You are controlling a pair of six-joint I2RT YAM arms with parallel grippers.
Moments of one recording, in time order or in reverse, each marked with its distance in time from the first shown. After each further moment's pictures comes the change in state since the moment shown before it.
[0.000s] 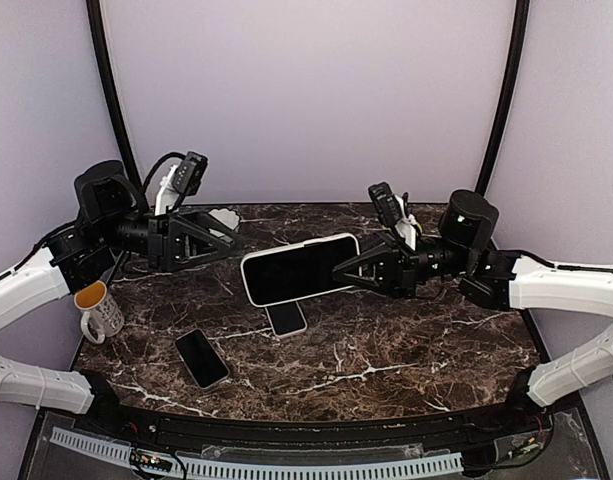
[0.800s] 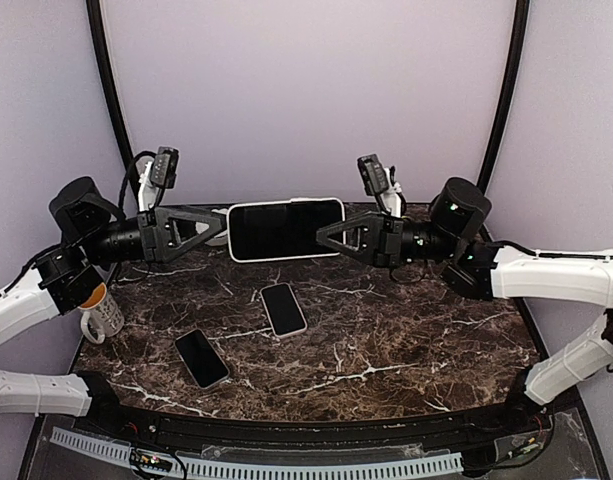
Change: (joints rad) left arm -0.003 -0.128 -0.126 0.165 -0.312 -0.182; right arm 0.000 0.100 0.077 0.202 0.099 0.319
